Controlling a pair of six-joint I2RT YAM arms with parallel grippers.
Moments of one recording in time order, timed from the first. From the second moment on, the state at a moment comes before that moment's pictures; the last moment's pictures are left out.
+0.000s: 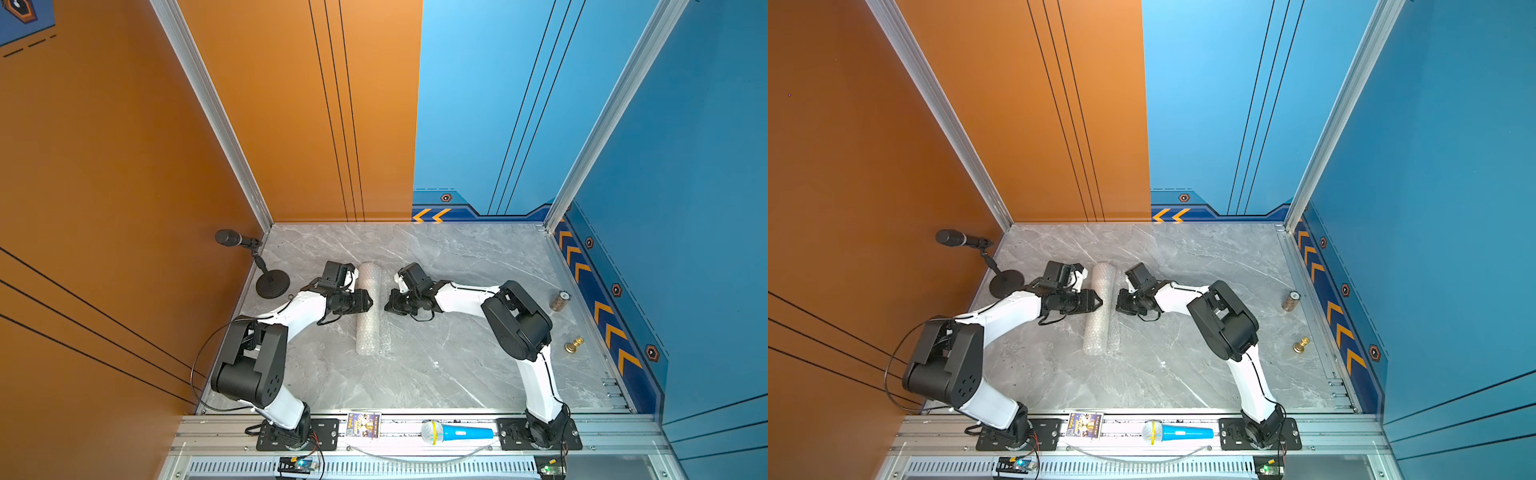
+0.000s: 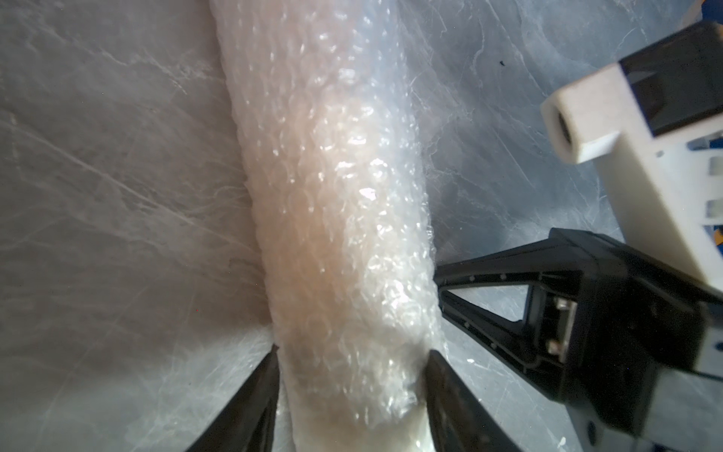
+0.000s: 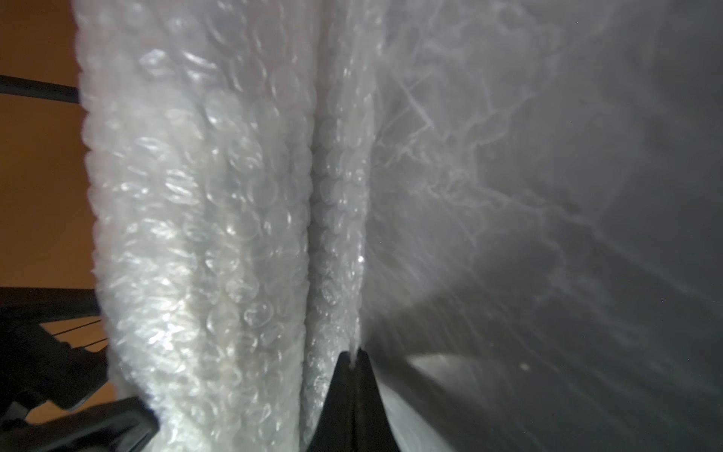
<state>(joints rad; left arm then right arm) -0.24 1.58 0.89 -0.32 0.30 -0.33 0.71 2.14 1.36 -0.11 -0.37 0.82</state>
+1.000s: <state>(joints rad) -0.36 1.56 0.91 -0.42 0.28 -0.35 0.60 1.84 1.12 -0.15 -0.34 0.76</state>
